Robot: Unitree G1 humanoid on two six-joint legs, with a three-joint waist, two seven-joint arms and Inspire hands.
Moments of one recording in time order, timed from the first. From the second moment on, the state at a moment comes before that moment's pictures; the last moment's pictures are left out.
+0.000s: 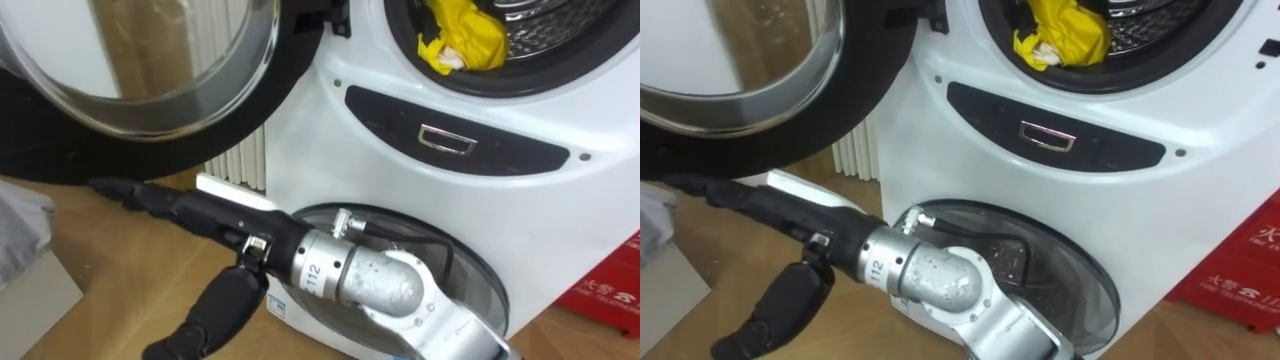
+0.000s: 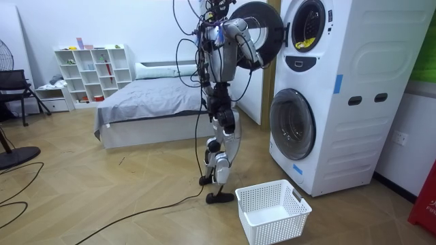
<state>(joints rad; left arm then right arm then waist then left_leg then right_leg) 0.04 0.23 -0.07 1.10 0.15 0.04 0.21 -0.50 -0.20 0.65 -0.04 0.10 0.10 0.38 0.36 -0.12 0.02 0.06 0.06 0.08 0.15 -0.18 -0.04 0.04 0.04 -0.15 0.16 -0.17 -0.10</state>
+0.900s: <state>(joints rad) 0.07 0.22 0.02 1.10 0.10 0.08 0.22 -0.16 -0.31 0.42 0.43 -0.17 0.12 0.29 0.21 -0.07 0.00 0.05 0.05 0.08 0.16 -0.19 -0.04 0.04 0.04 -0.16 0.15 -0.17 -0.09</state>
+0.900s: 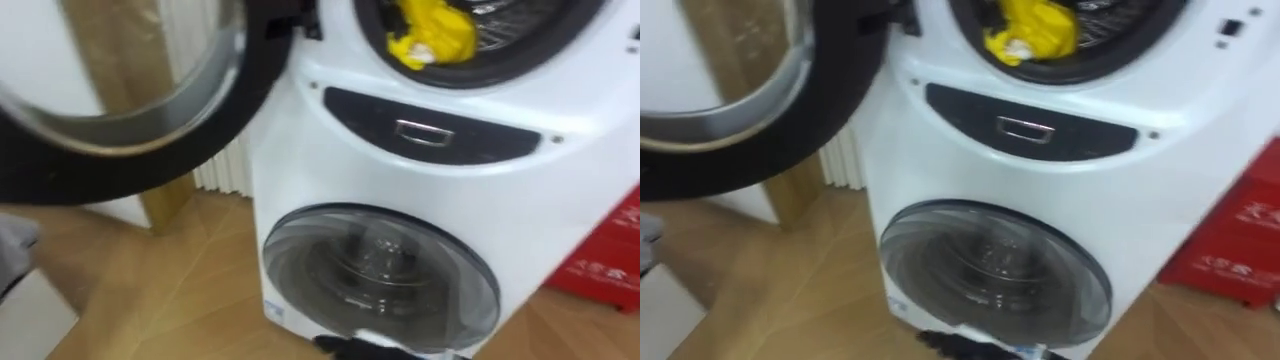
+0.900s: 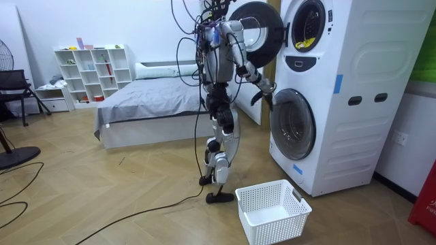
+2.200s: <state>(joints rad) 0.15 0.20 0.09 1.10 0.11 0.01 0.27 -0.27 -0.38 0.06 -0.31 0.26 0.03 0.05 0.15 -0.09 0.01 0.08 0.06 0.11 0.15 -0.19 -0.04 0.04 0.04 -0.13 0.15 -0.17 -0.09</state>
